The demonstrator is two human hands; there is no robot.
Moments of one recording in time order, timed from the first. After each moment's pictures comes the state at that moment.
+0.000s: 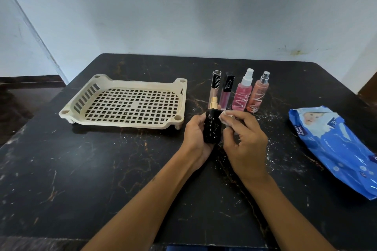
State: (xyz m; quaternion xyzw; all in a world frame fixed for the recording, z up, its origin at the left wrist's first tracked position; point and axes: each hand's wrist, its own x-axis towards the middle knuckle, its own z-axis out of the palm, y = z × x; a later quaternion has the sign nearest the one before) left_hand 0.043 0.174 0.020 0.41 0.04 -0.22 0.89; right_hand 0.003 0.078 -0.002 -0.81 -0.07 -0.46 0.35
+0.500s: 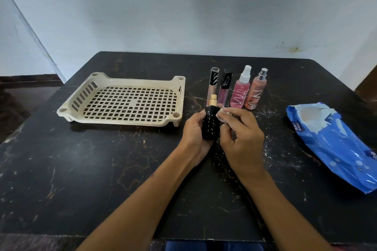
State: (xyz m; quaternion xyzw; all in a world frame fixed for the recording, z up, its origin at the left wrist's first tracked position) left_hand 0.042 0.175 0.021 0.42 0.02 -0.22 0.88; right_hand 0.002 0.081 0.001 -0.82 -0.07 -0.47 0.33
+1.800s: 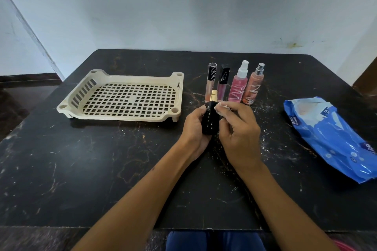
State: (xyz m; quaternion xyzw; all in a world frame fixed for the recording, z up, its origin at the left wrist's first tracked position) left_hand 0.038 0.172 0.022 0.43 0.02 -0.20 0.88; right_hand 0.001 0.082 0.002 -0.83 -0.06 -0.47 0.30
